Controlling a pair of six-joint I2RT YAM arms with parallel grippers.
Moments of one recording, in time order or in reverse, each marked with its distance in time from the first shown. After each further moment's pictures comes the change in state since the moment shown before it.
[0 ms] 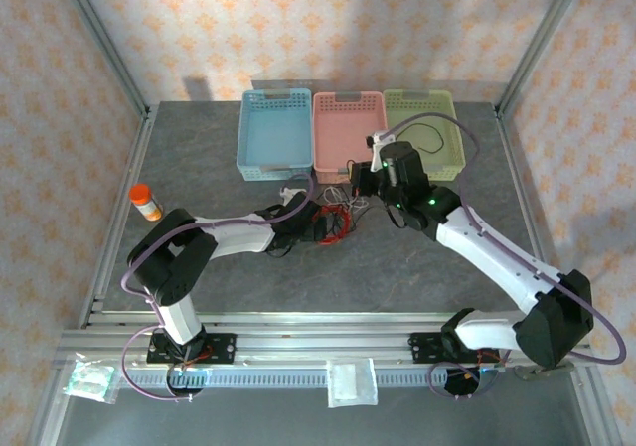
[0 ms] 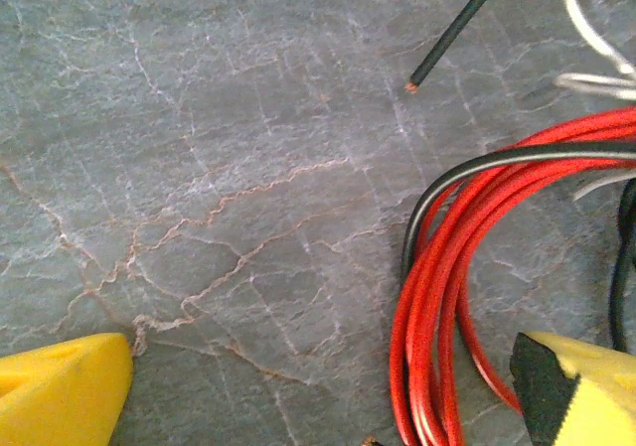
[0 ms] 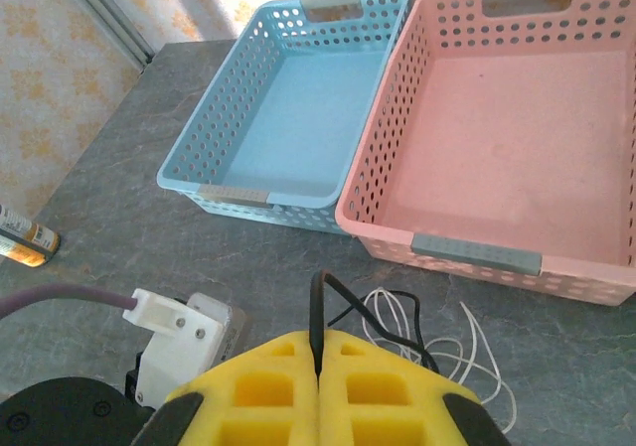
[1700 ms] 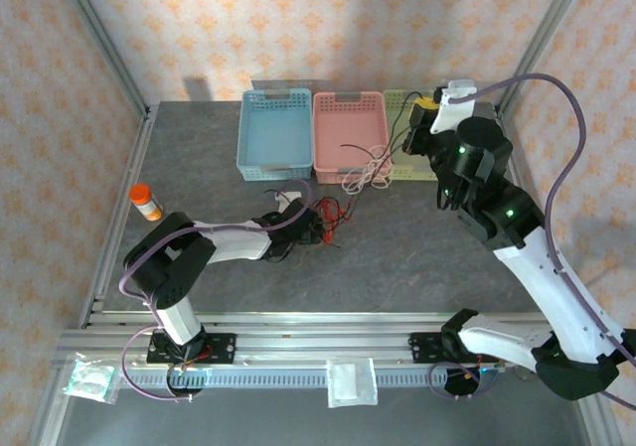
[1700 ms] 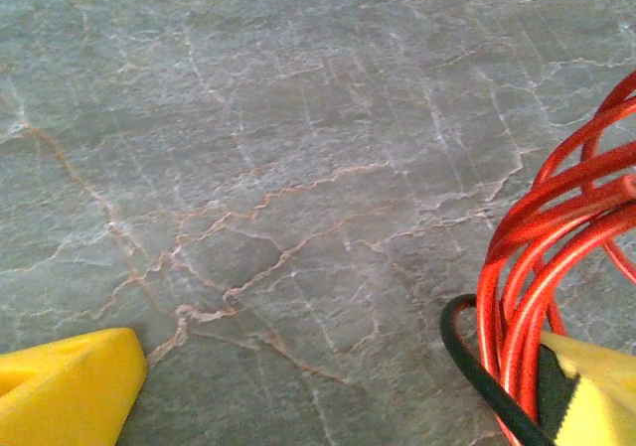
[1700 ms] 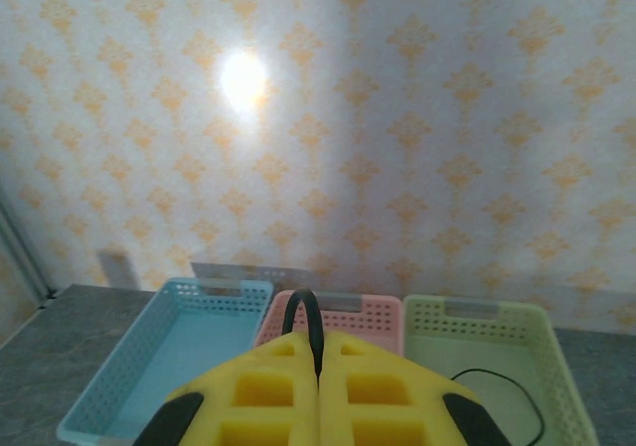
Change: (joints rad) left arm -0.005 -0.030 -0.091 0.100 -0.066 -0.031; right arm 0.000 -0.198 0.361 -0.117 0.394 -0.299
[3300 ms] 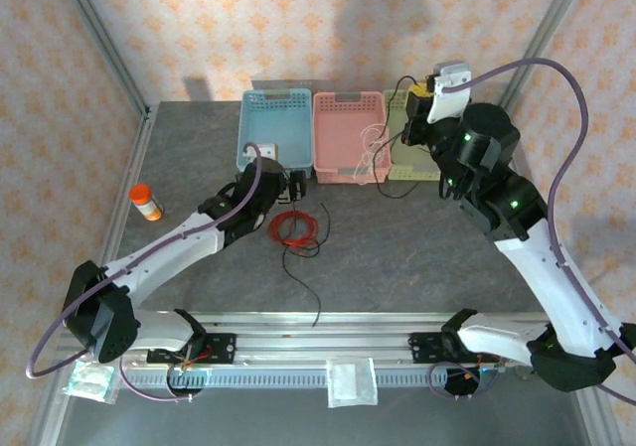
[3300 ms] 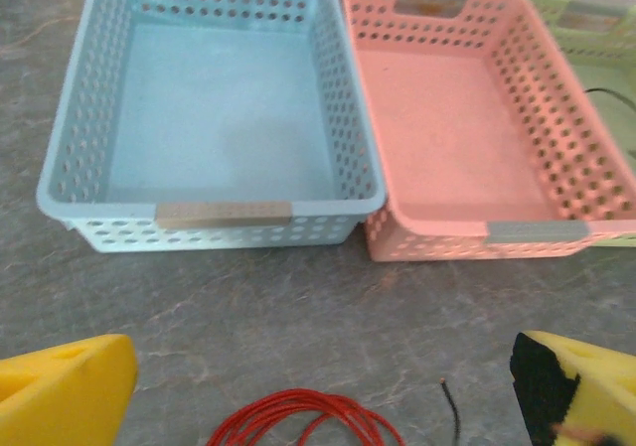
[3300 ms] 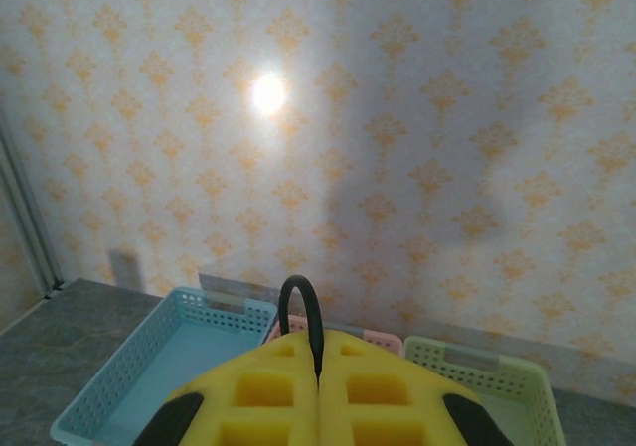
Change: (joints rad) left arm 0.108 -0.408 0.174 -0.193 -0.045 0.216; right arm -0.003 0.060 0.110 -0.016 -0.099 -0.119
